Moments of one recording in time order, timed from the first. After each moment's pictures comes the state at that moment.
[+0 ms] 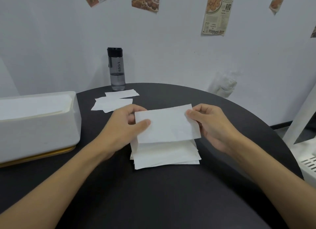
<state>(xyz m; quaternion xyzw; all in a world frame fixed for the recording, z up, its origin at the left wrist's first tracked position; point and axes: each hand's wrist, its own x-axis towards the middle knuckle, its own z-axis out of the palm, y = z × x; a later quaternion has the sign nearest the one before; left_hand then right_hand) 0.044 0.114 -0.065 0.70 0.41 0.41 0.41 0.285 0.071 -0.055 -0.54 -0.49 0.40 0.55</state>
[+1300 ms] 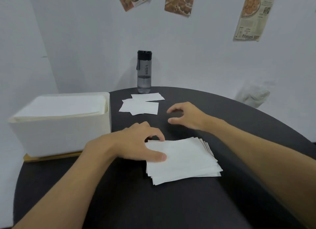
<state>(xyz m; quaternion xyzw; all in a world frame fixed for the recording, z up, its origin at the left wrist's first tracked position) -0.007 0.134 -0.054 0.86 0.47 0.02 0.20 0.220 0.213 -0.064 -0.54 -0.79 0.16 0.23</state>
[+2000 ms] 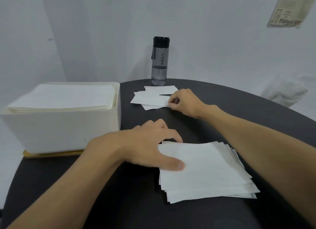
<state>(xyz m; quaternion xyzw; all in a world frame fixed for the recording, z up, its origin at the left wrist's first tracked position) -0.008 0.143 -0.059 0.86 0.46 0.00 0.23 0.179 0.304 -0.081 -0.49 -0.84 0.06 0.22</state>
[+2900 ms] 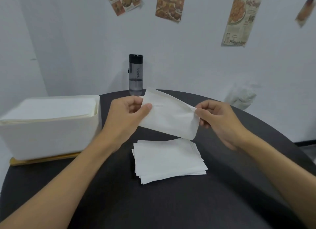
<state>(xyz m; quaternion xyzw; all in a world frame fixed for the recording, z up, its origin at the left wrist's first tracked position) 0.019 0.131 -0.045 0.64 0.40 0.56 0.33 0.268 0.110 -0.039 -0.49 -0.62 0.30 0.53</state>
